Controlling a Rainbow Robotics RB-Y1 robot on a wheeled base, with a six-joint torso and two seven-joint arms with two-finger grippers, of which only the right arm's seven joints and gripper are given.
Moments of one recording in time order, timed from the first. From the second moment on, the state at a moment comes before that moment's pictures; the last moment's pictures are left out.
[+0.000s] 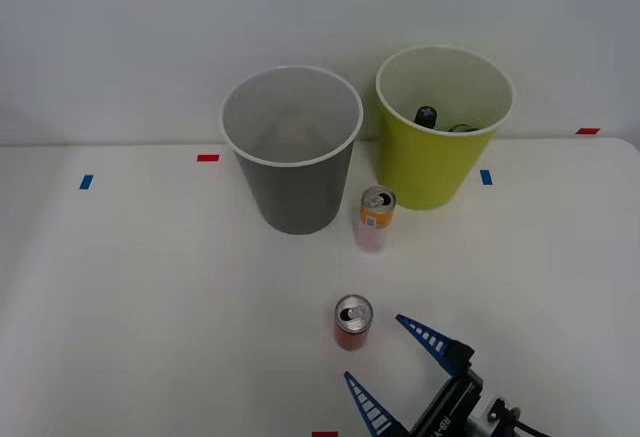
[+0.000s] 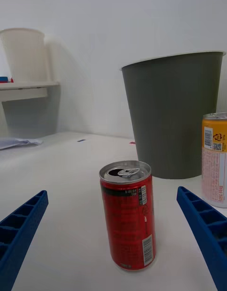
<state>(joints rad) 0.22 -0.62 0.78 -1.51 -0.14 -0.90 1.45</state>
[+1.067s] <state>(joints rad) 0.14 -0.59 0.77 -1.51 -0.14 -0.69 1.49</state>
